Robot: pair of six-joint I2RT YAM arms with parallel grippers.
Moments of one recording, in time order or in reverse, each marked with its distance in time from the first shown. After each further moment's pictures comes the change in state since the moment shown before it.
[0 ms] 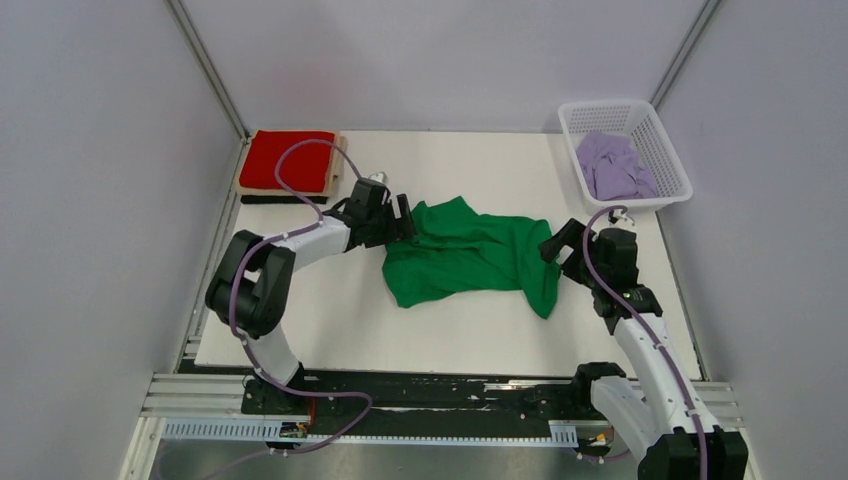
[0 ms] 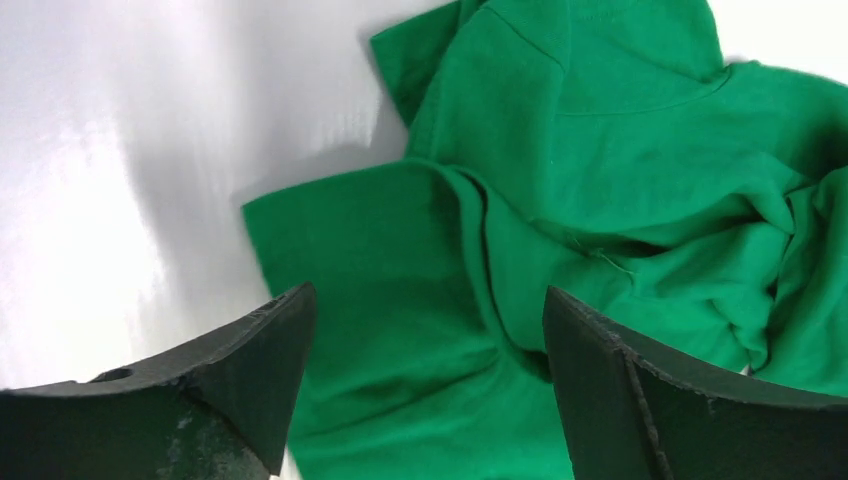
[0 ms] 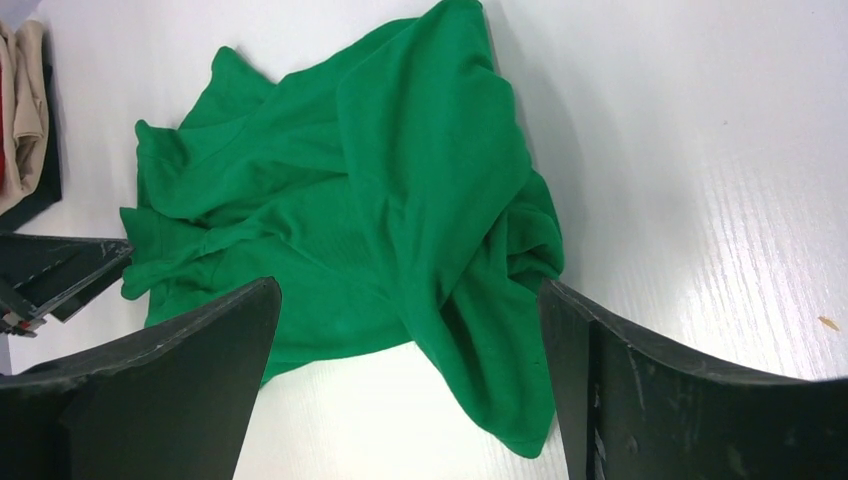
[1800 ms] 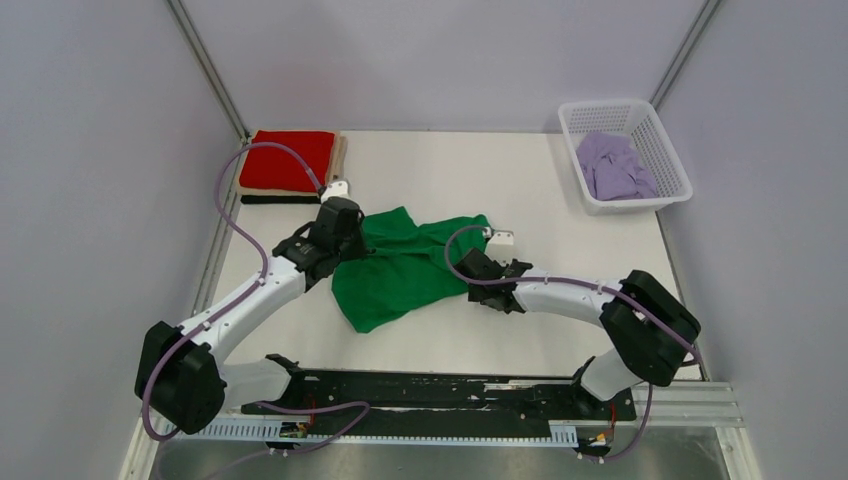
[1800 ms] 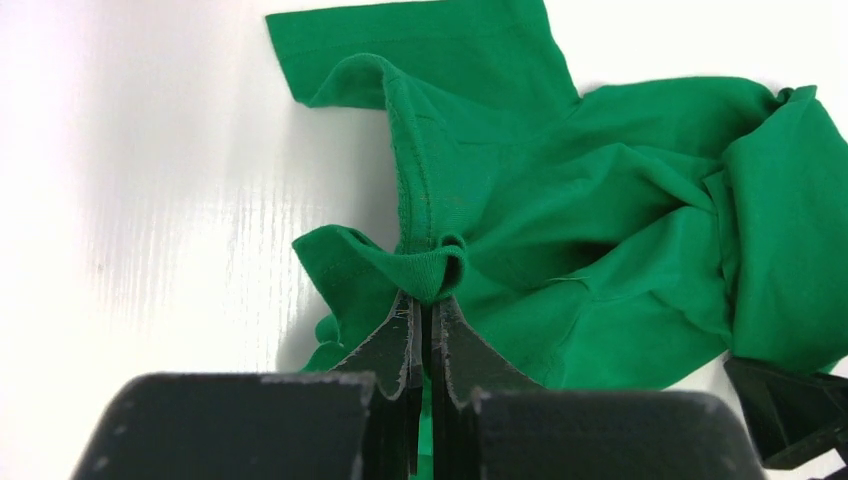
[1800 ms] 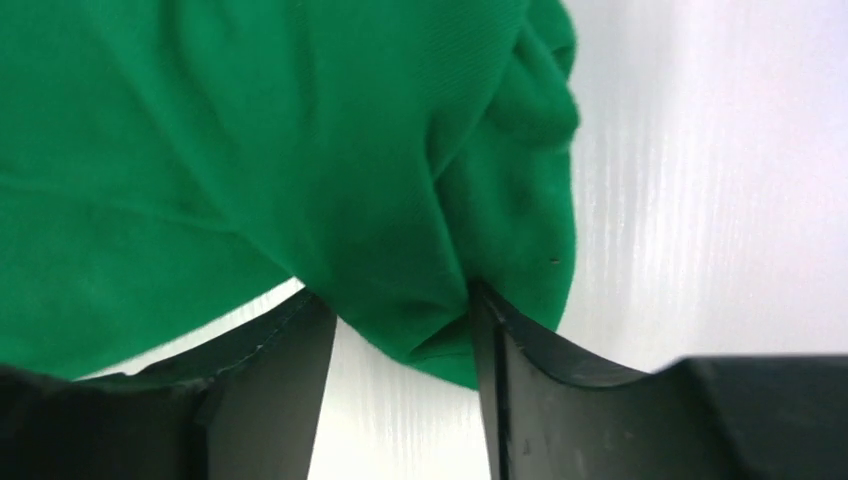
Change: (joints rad) left arm -0.066 -0.505 -0.152 -0.288 -0.351 0.048; right arm 0.803 0.690 0.219 -0.099 0.570 0.209
